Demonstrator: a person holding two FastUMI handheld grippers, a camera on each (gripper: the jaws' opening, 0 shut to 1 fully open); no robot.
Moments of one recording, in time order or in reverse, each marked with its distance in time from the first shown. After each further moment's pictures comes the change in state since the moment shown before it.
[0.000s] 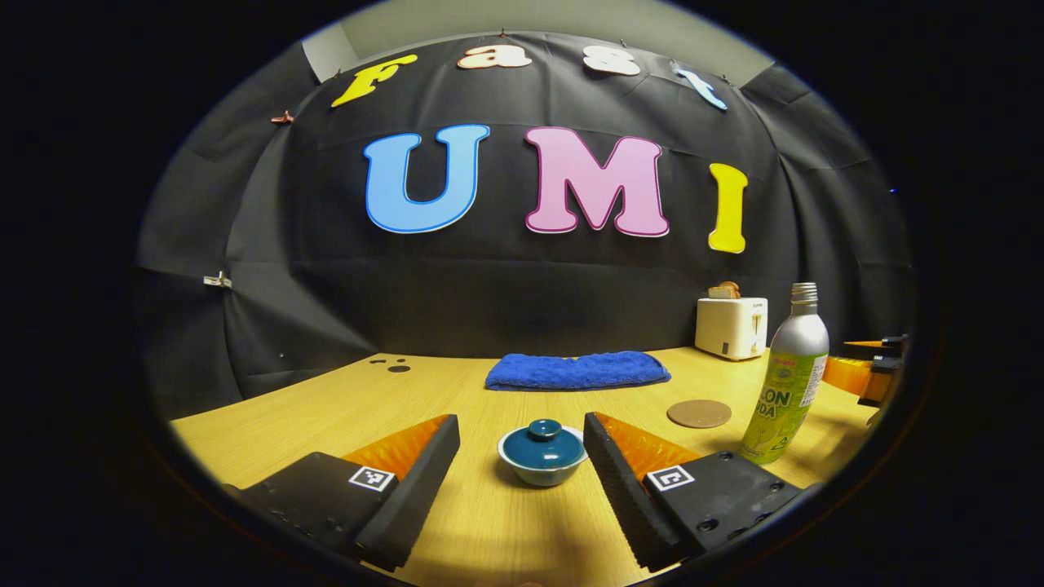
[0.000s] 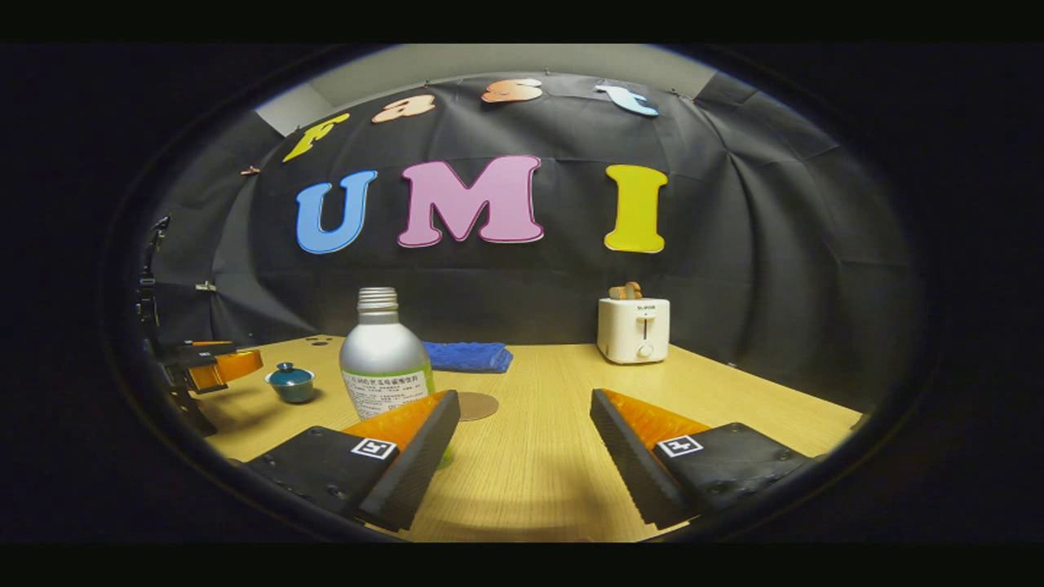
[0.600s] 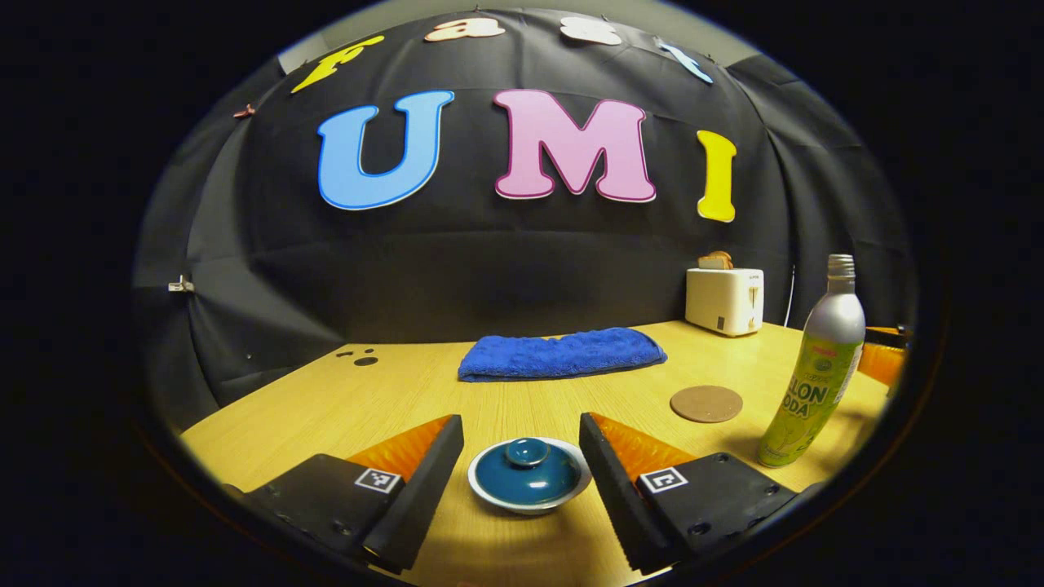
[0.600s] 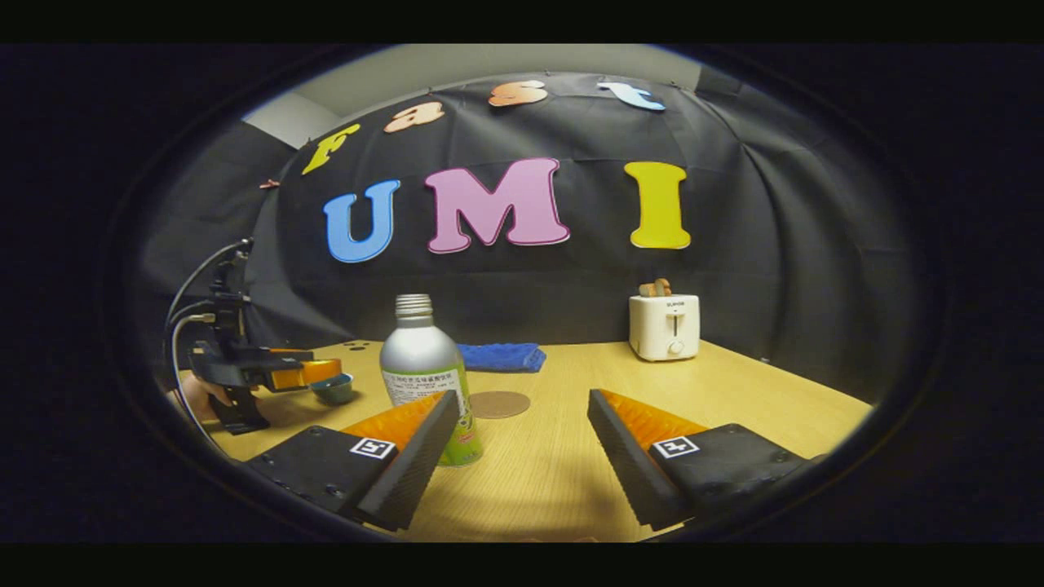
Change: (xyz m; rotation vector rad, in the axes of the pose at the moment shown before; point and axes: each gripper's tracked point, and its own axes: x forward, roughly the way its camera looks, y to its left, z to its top) left arm 0.067 -0.017 -0.016 0.056 0.122 -0.082; right arm -0.019 0.008 0.003 0.071 -0.003 0.128
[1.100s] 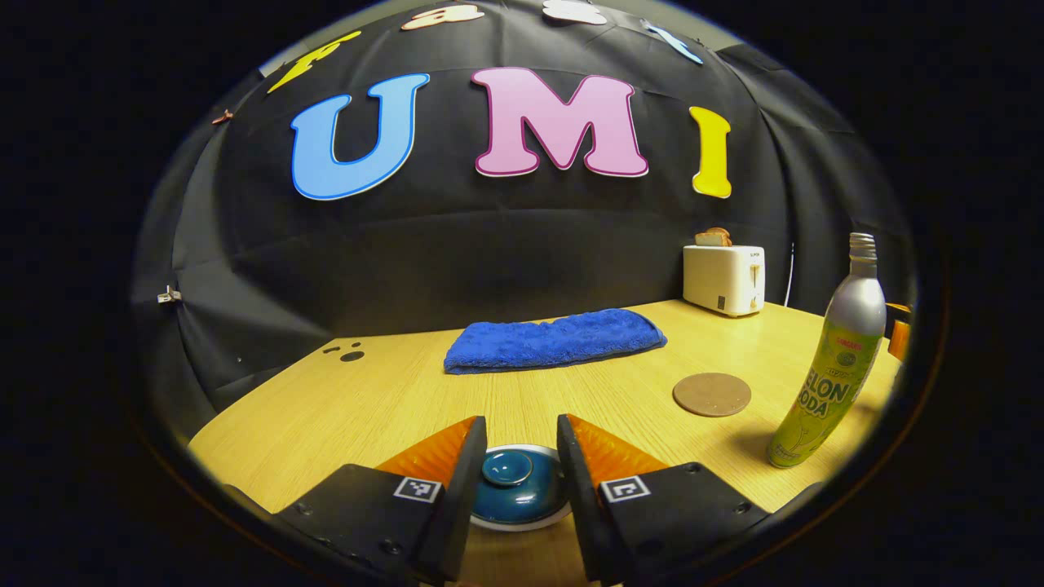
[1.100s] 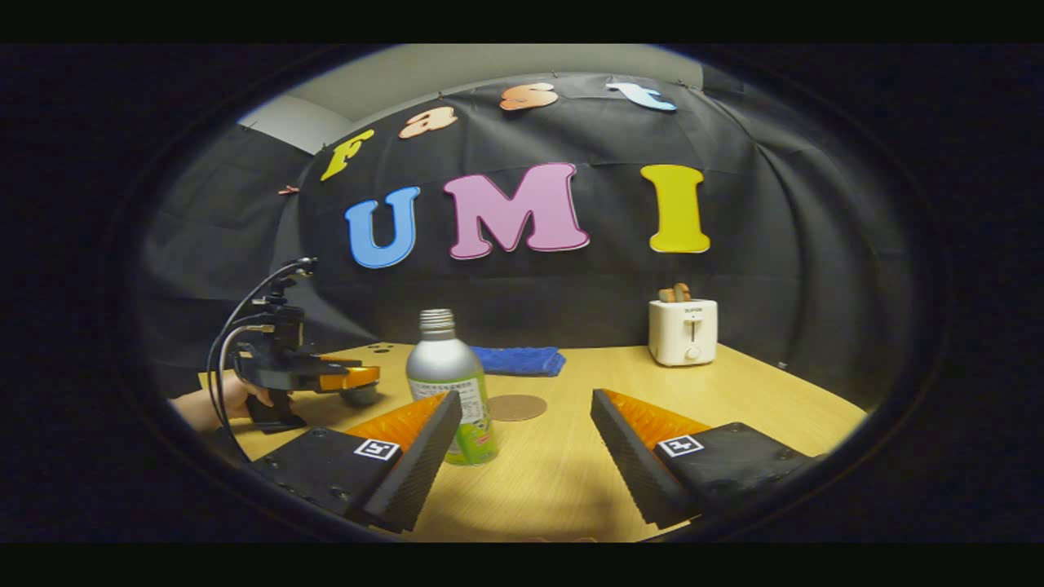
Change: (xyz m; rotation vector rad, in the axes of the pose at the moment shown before) left arm 0.020 -0.007 -0.007 0.037 0.067 -0.002; right arm -0.005 0.021 0.009 -0.031 0.008 0.115
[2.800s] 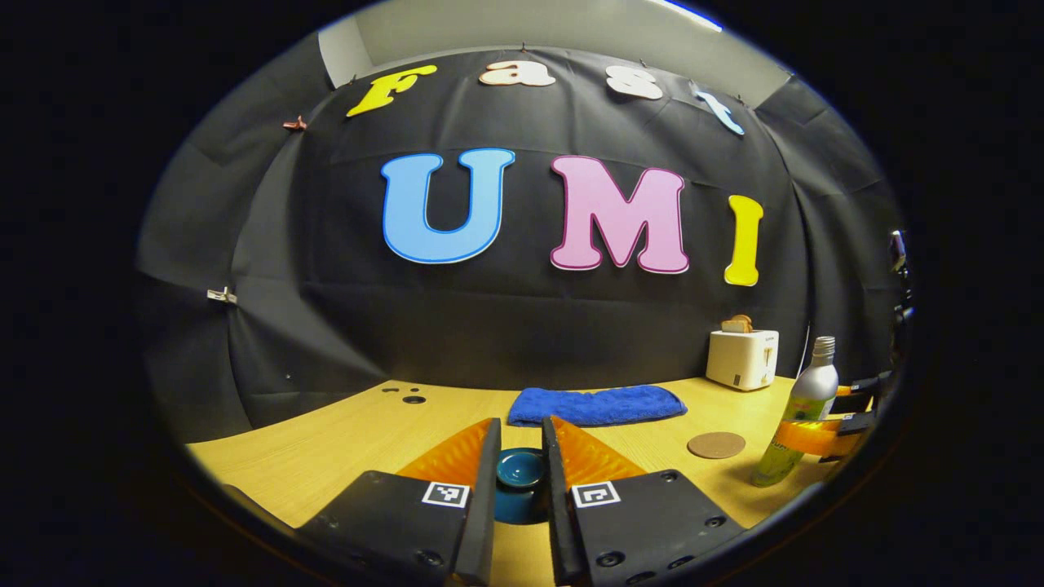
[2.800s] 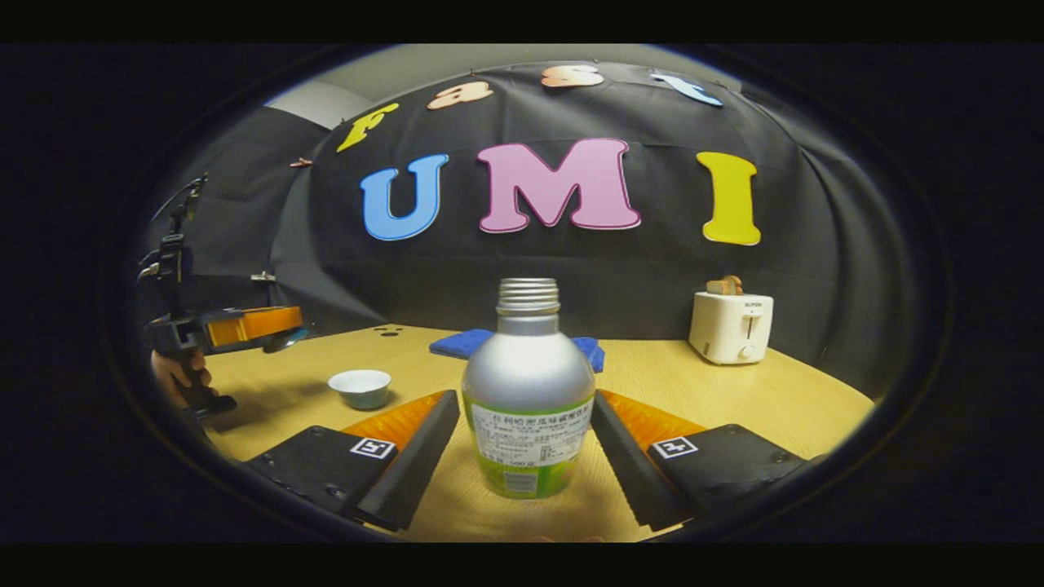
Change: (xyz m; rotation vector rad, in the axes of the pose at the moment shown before) left arm -0.100 0.080 0.049 -0.123 -0.272 0.117; right arm 0.088 0.052 -0.030 -0.049 0.075 -0.023
